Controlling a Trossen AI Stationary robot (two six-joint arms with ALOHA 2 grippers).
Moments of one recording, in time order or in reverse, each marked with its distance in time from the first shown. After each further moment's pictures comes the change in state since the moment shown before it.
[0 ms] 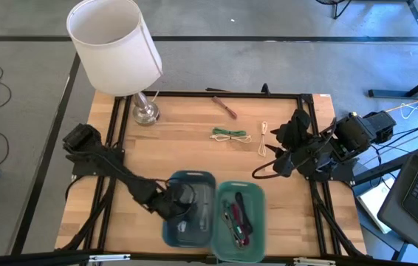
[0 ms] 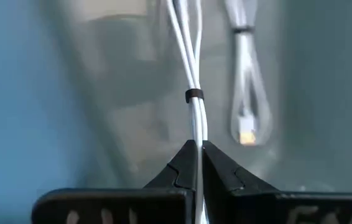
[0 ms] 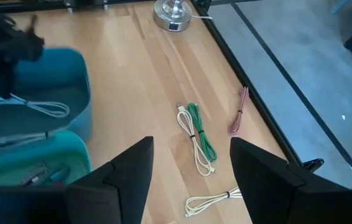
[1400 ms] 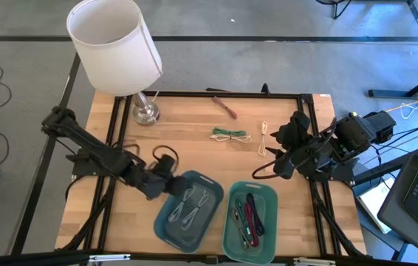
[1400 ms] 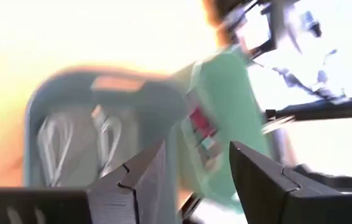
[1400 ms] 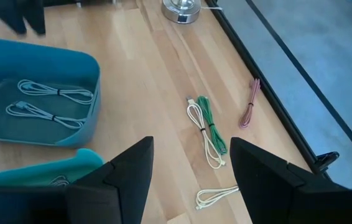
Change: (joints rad) left arm 0.058 -0.392 -0.004 -0.030 -0.303 0.302; right arm 0.000 0.000 0.000 0.000 -0.049 0.024
